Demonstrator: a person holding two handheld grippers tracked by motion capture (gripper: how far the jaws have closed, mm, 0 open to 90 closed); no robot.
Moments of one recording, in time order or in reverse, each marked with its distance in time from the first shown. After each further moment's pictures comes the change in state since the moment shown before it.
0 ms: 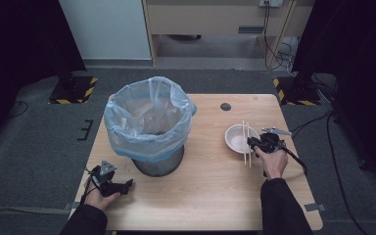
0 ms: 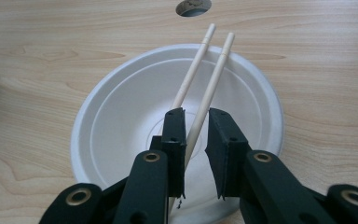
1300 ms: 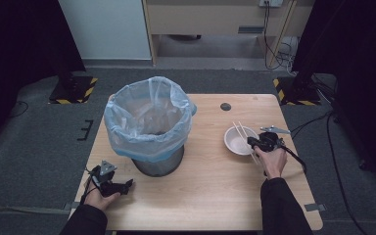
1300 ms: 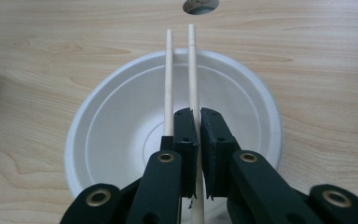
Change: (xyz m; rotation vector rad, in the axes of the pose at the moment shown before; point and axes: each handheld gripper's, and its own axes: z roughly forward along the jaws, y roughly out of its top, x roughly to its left) left arm 0.000 0.000 0.000 0.000 0.000 0.000; right arm 0.001 0.004 0.000 0.014 0.016 -0.035
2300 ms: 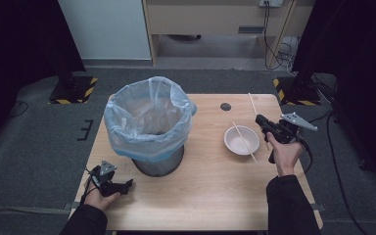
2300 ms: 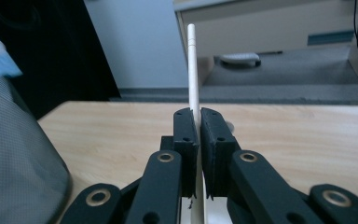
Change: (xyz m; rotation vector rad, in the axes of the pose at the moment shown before) left arm 0.000 0.000 0.000 0.000 0.000 0.000; right arm 0.011 0.052 -0.072 -0.386 0.108 0.018
